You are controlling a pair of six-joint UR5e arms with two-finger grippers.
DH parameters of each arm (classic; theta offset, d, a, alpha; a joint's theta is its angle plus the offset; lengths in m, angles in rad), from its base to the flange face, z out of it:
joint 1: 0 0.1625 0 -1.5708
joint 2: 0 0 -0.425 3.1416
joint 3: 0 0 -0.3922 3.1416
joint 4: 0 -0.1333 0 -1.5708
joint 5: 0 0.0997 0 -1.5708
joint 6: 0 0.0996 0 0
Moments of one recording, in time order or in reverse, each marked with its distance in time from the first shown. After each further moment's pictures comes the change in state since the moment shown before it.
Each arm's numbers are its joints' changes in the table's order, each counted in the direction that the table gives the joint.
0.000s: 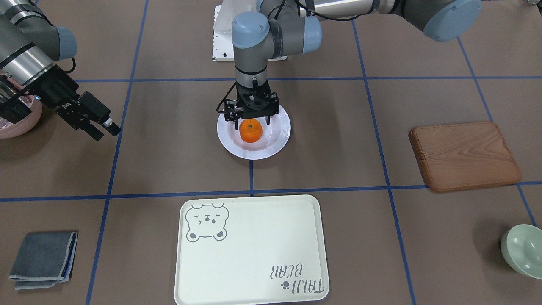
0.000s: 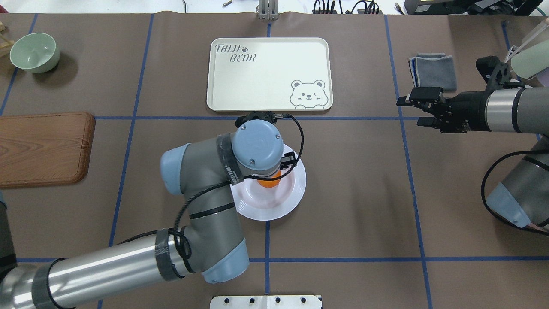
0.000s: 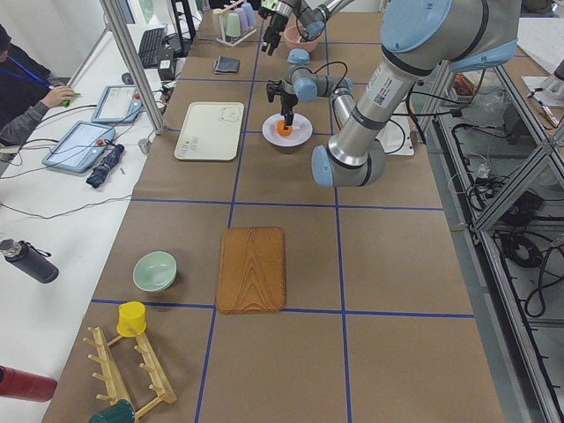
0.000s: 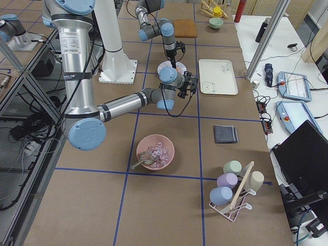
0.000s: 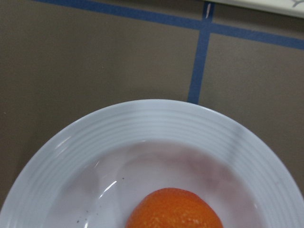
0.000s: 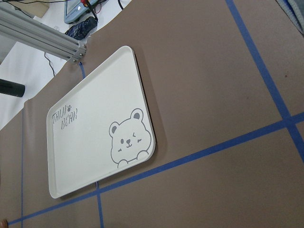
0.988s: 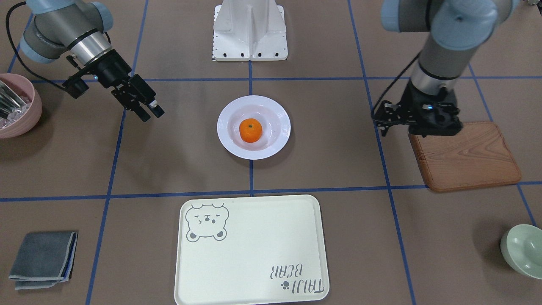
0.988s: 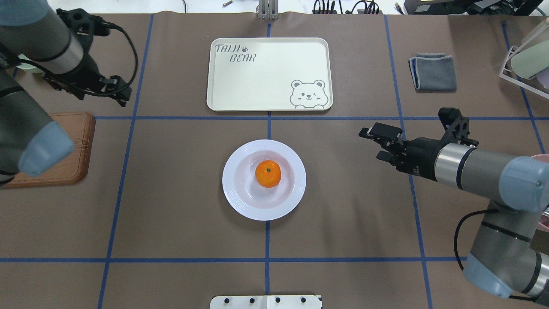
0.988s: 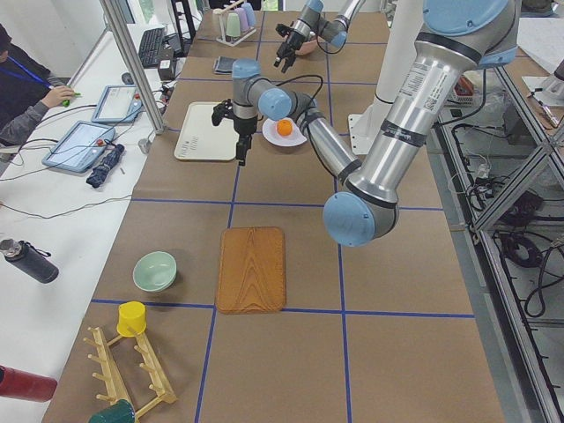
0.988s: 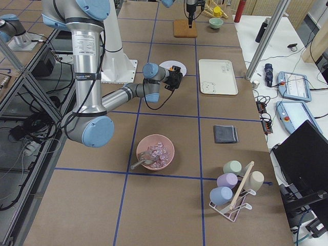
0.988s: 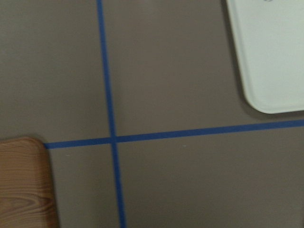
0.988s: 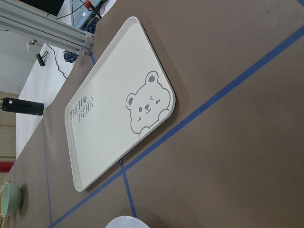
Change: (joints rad) left arm -0.566 -0.431 -0.310 -0.220 -0.377 0.842; right arm -0.375 0.040 0.101 -0.017 -0.500 0.234
